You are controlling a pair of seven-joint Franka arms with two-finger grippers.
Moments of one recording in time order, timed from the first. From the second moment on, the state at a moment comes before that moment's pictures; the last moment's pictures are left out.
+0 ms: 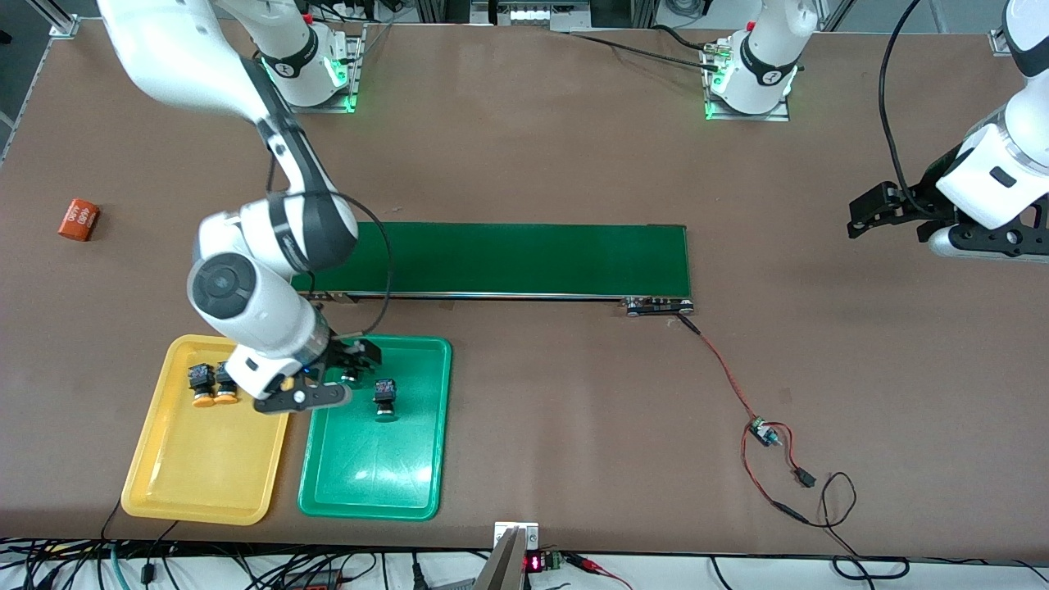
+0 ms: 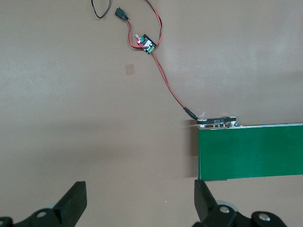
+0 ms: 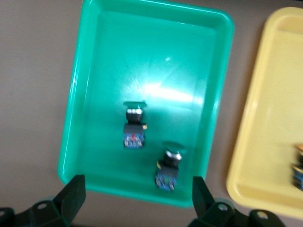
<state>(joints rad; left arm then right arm) -0.10 0.06 0.04 -1.60 -0.05 1.65 -0.03 0.25 0.63 0.08 -1.31 -0.07 2.02 0.21</state>
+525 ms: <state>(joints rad) -0.08 0.07 0.04 -1.60 -0.05 1.65 -0.03 0.18 0.39 0.07 -1.35 -0.07 1.74 0.17</state>
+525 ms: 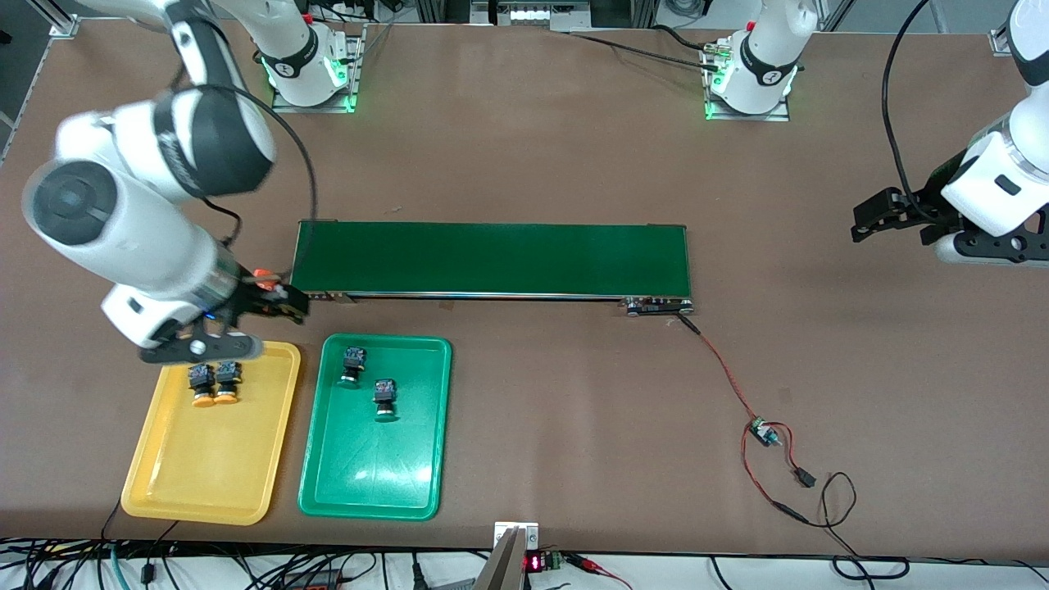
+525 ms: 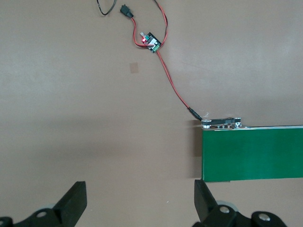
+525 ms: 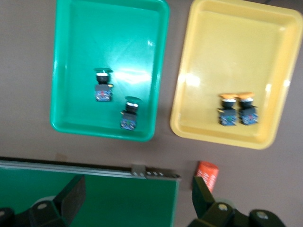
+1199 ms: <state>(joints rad) -0.08 0.08 0.04 -1.59 -0.05 1.65 -0.03 0.03 0.06 0.07 -1.48 -0.07 1.44 0.01</state>
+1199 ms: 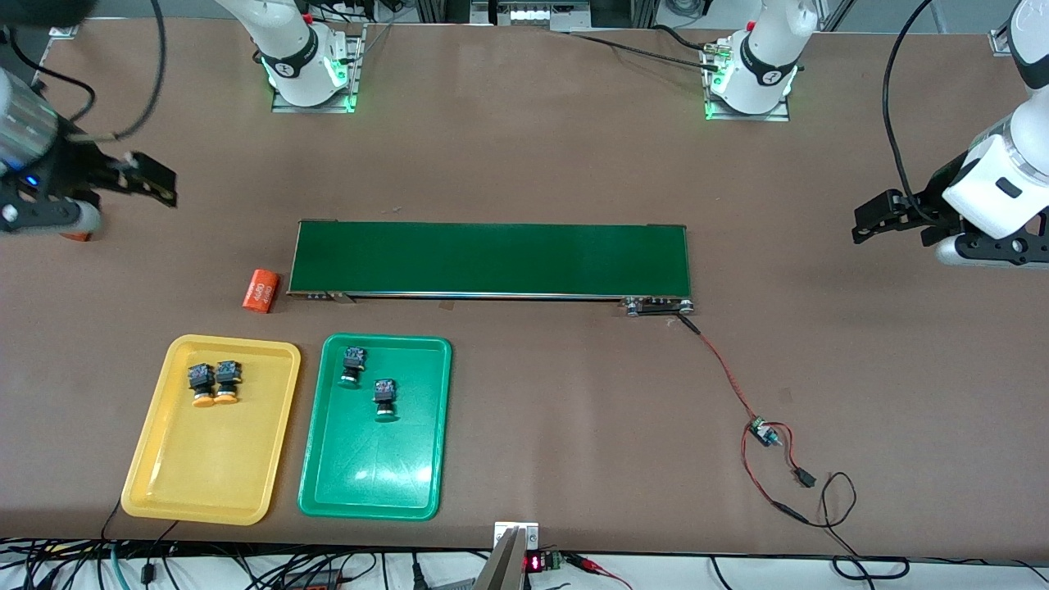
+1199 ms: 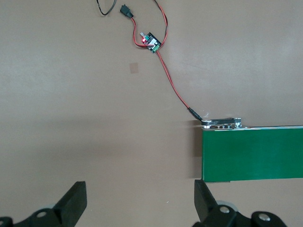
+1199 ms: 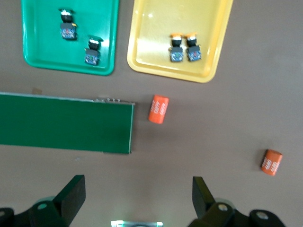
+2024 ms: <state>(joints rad) -0.08 0.08 0.04 -1.59 -0.05 1.65 -0.03 0.00 -0.07 0.07 -1.78 -0.07 1.56 -0.02</state>
